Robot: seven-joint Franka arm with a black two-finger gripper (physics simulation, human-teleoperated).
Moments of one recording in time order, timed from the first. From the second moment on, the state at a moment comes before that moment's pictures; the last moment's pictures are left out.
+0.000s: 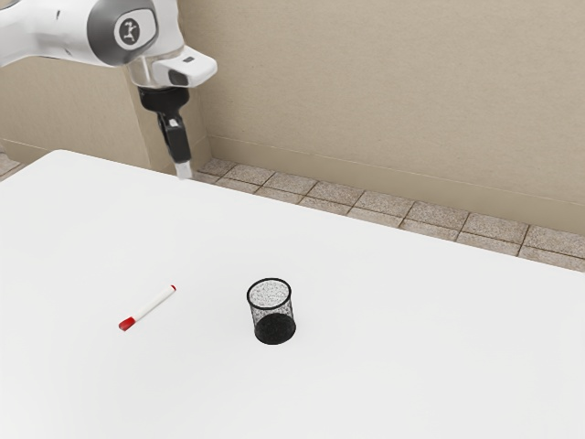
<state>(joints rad) -0.08 0.07 0.08 -1.57 0.02 1.62 0.70</state>
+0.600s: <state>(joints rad) -0.01 0.08 0.10 -1.84 0.02 1.86 0.60</state>
